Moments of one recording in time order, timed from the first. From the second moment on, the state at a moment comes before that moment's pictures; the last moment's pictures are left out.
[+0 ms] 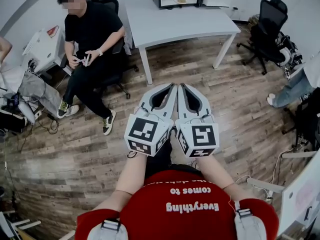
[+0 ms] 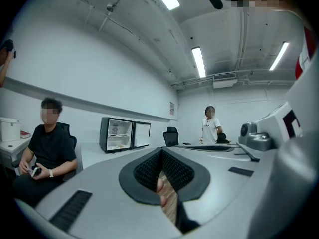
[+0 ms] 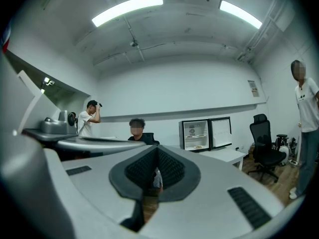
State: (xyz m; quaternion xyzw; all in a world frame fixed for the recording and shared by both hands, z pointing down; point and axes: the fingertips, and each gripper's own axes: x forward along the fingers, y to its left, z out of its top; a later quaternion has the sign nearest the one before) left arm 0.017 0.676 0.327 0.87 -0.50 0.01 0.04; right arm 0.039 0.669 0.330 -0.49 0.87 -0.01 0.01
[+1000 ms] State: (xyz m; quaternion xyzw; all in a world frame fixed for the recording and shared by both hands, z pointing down) left arm -0.027 0.323 0.337 0.89 -0.46 0.02 0.04; right arm -0.006 0.326 0.340 -0.53 0.85 -0.03 -0.02
